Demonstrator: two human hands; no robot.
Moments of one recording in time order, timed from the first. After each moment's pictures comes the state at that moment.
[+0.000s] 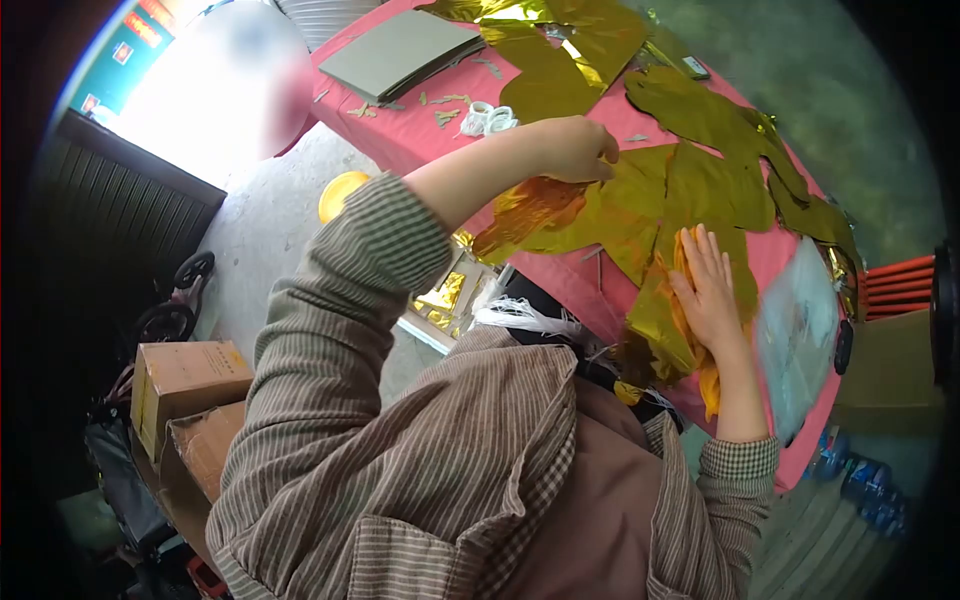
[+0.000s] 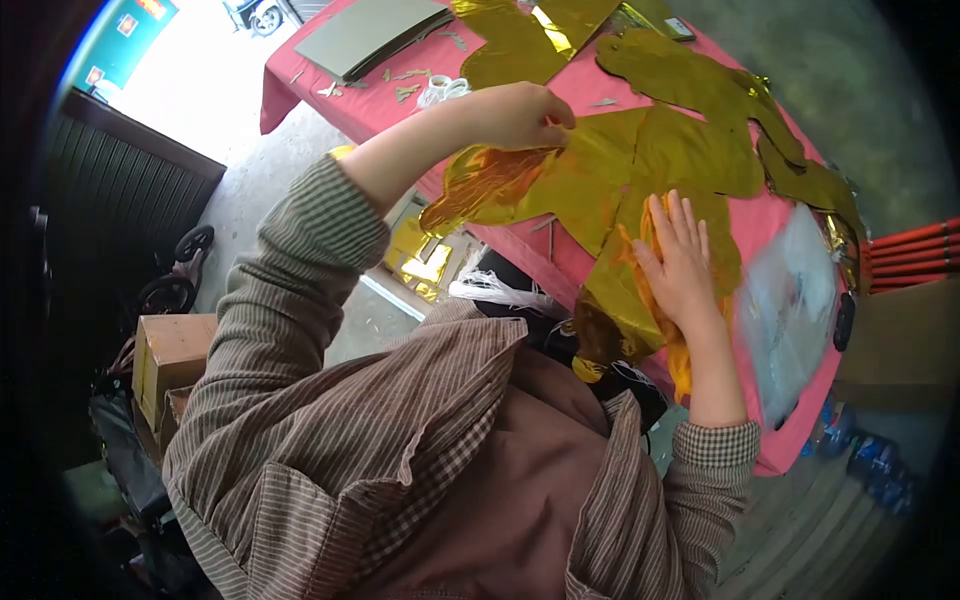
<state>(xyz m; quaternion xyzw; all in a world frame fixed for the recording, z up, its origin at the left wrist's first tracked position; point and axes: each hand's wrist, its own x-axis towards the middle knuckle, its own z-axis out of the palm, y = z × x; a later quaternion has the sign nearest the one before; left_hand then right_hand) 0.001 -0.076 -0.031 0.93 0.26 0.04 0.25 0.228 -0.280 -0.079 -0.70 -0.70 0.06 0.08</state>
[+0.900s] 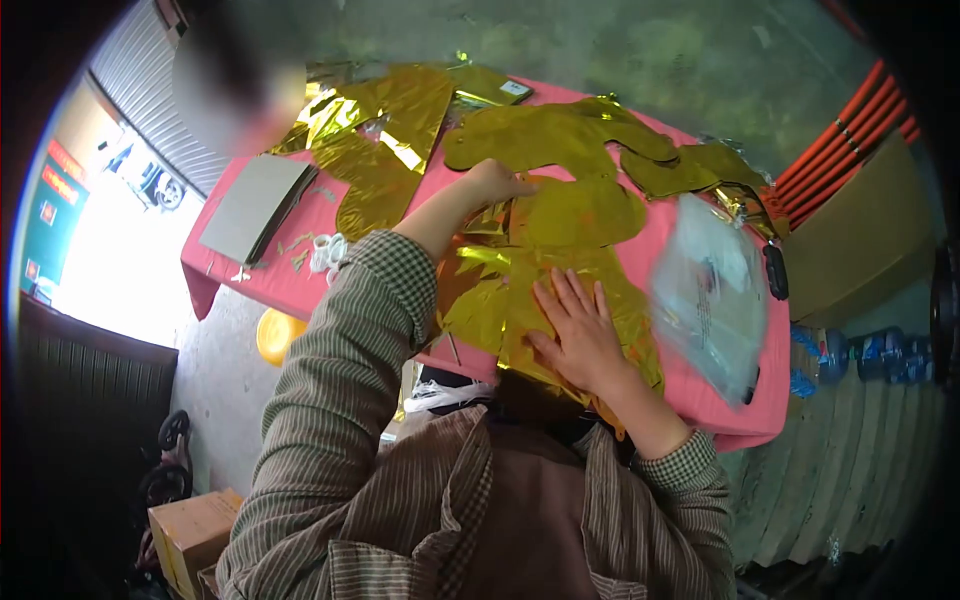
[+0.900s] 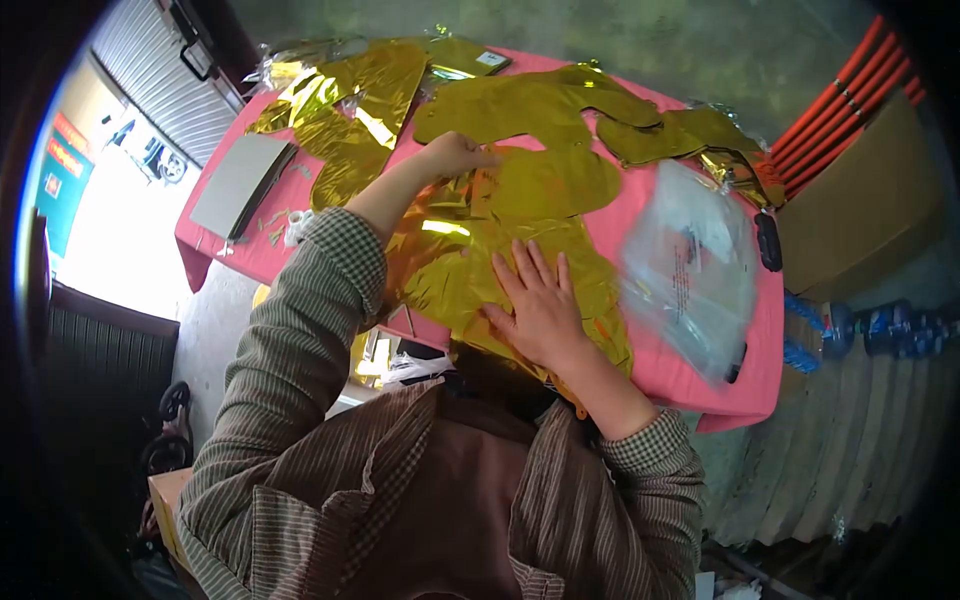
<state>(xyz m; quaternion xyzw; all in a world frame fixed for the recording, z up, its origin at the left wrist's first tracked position) 0.171 -0.025 -0.062 0.88 0.32 0.03 0.34 0.208 -0.304 -0.077 -0.73 -0.67 0.04 0.12</state>
